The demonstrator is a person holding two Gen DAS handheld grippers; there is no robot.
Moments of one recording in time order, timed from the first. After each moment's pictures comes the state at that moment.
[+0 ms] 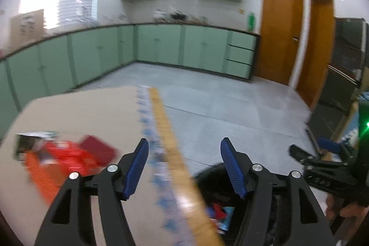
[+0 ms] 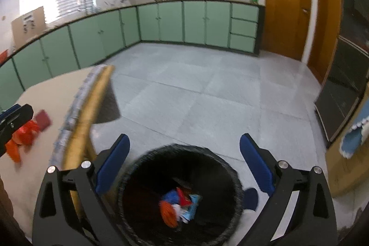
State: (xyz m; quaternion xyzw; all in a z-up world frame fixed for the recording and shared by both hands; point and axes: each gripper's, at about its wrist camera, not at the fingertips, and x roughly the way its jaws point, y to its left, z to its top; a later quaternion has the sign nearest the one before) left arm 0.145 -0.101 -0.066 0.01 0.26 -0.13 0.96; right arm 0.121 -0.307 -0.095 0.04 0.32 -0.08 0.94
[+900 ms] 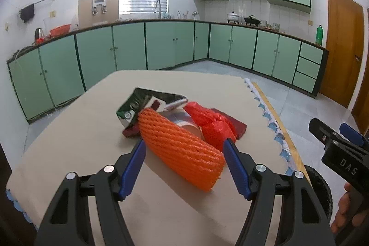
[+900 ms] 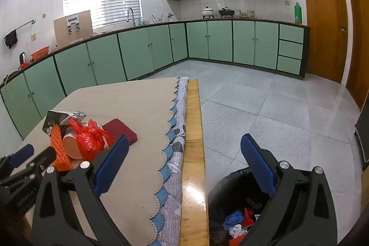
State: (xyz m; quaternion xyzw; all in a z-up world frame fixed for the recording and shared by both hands) left arm 0.120 0.027 -0.101 -0.03 0.28 0.07 0.96; right arm 0.153 -0.154 -0.090 0.03 0.26 0.04 0.96
